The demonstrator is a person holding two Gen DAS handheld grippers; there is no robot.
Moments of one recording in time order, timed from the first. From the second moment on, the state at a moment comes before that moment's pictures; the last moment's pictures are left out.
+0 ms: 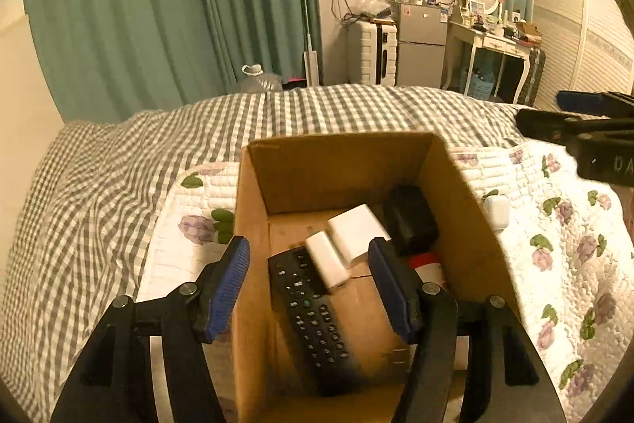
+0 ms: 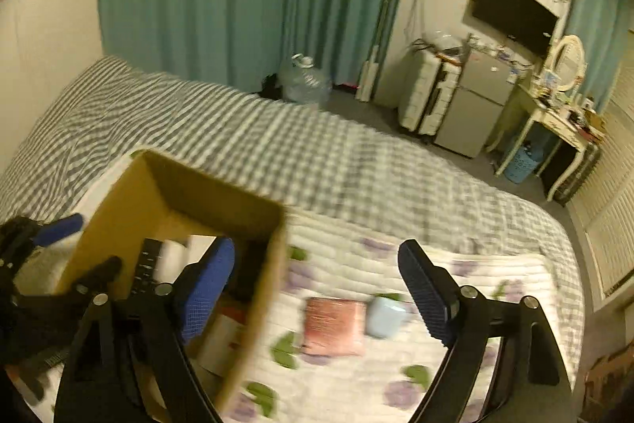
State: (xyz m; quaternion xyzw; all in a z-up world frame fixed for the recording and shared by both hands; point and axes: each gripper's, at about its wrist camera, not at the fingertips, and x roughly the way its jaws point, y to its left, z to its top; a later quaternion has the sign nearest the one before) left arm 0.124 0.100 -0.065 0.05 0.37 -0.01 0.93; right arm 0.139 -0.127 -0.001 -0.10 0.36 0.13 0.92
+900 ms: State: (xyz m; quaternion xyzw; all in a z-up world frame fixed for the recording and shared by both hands) left arm 0.171 -0.118 -0.175 0.07 0.49 -0.01 0.87; right arm 0.162 -0.331 -0.105 -0.06 0.41 0.13 0.90
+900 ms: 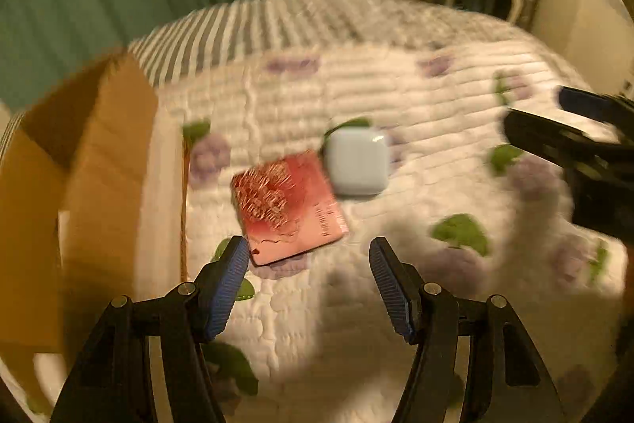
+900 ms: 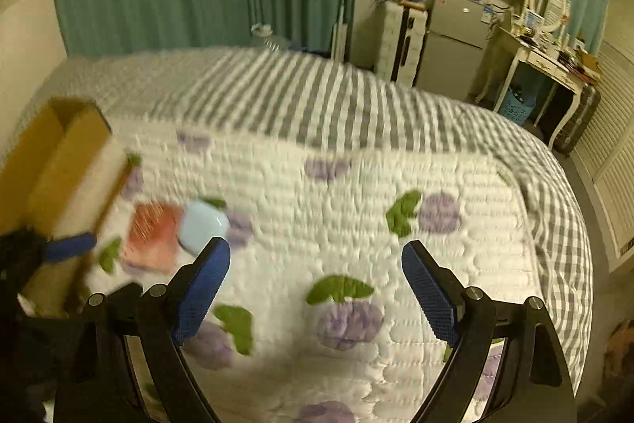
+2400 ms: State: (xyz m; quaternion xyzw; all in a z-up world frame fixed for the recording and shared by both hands) left arm 0.163 -0.081 -0.193 -0.04 0.44 0.01 0.90; right arm 0.205 -0.257 -0.169 -0.11 0.45 0.28 0.84
